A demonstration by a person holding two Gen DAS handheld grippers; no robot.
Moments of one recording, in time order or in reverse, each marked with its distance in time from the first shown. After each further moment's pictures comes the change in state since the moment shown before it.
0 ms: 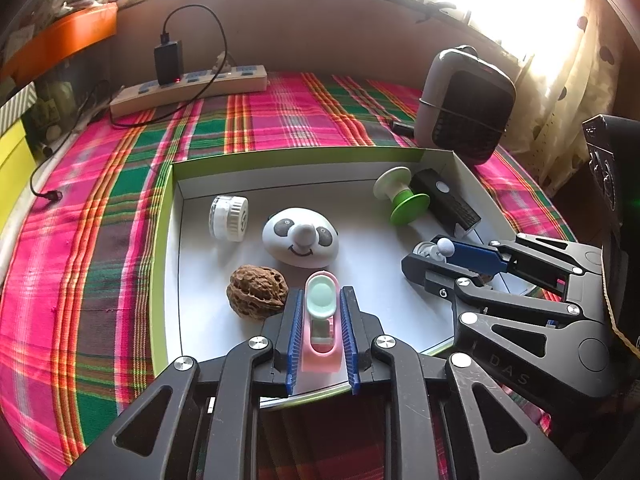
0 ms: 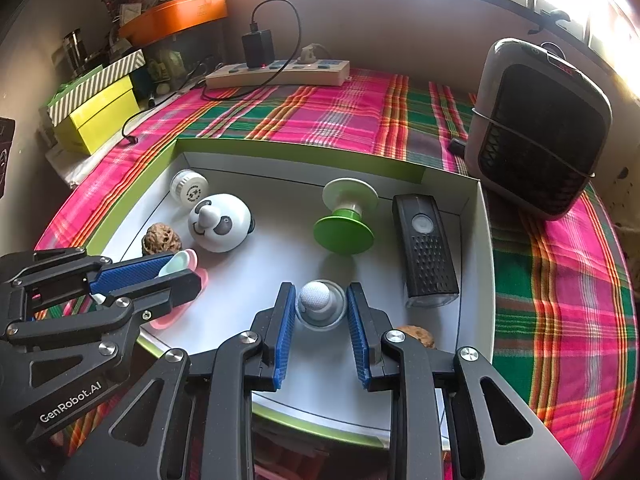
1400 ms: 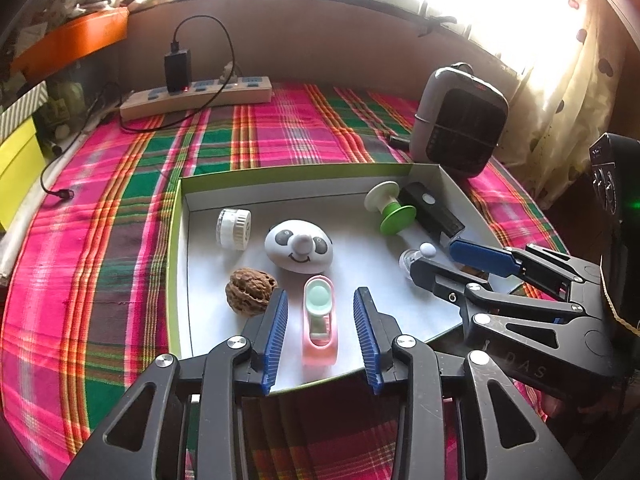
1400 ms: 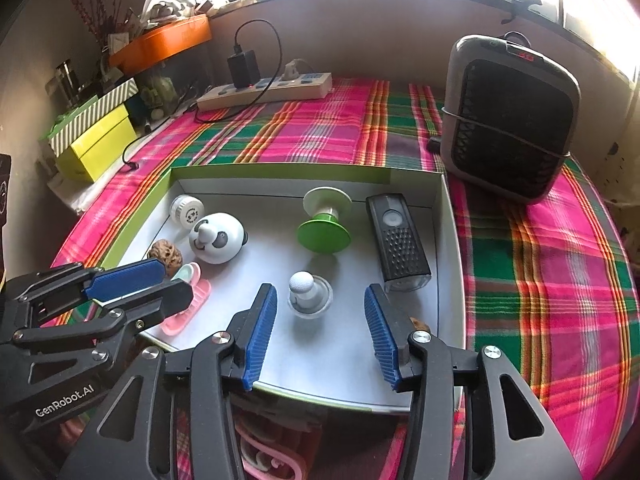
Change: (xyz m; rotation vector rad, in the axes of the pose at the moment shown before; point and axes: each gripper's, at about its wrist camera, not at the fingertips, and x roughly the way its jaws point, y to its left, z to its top) left arm -0.019 0.000 -0.001 -0.029 -0.033 -0.006; right arm -0.019 -0.012 -0.004 0.086 -0.037 0.018
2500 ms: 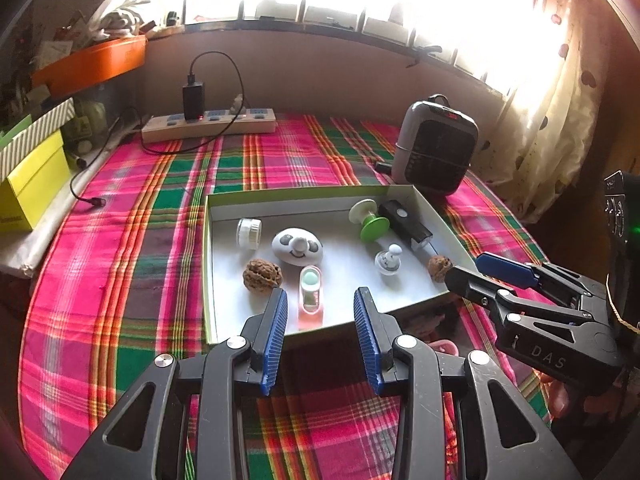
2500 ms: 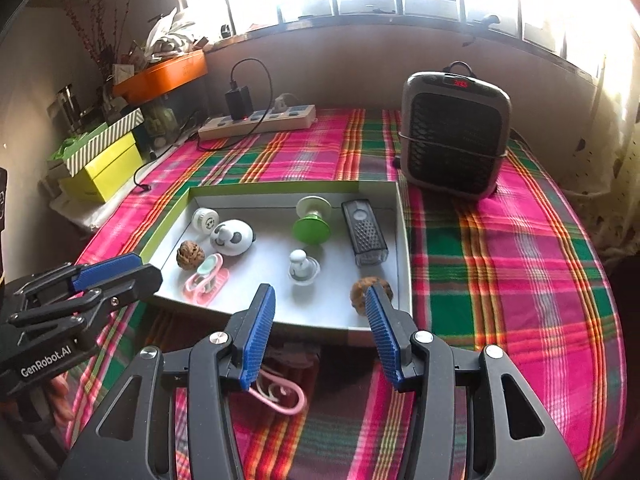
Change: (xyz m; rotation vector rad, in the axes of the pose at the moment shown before) left arm -0.054 -0.005 -0.017 -0.003 -0.090 0.002; right arm -0.057 0.001 -0.024 0.048 -0.100 -0.039
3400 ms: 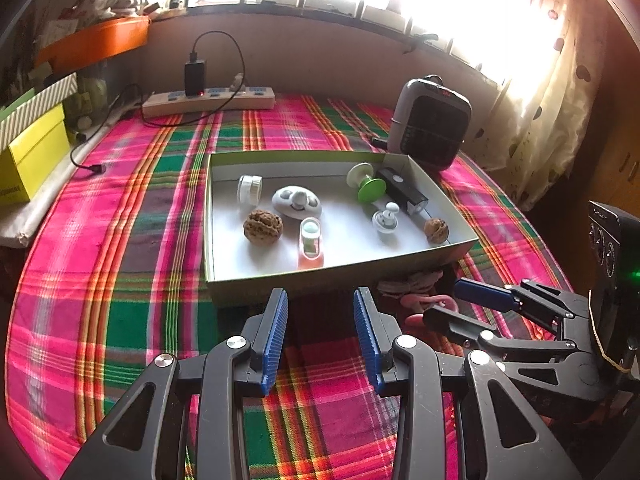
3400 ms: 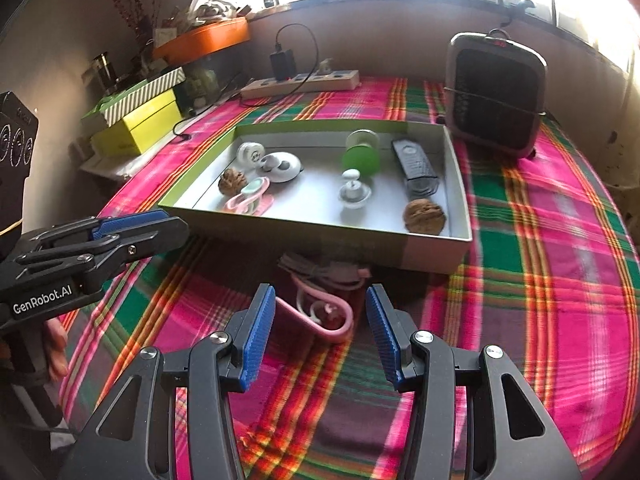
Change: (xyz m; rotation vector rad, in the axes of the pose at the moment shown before) left arm -0.004 0.006 -0.030 -0.016 0.036 -0.028; right arm 0.005 0.016 -0.046 -0.075 0.069 0.125
